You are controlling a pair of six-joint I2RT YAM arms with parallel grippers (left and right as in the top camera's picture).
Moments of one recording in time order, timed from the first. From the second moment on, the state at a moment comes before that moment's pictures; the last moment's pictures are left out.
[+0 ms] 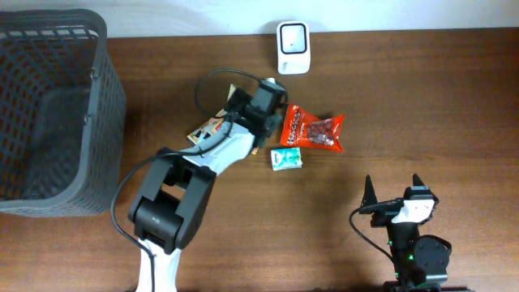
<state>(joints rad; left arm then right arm) -0.52 2.14 1.43 -0.16 -0.41 0.22 0.01 0.01 0.01 -0.08 0.00 0.00</state>
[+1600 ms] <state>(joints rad) -0.45 1.99 1.49 0.01 0.77 -0.57 0.01 0.01 0.01 -0.08 0.00 -0.01</state>
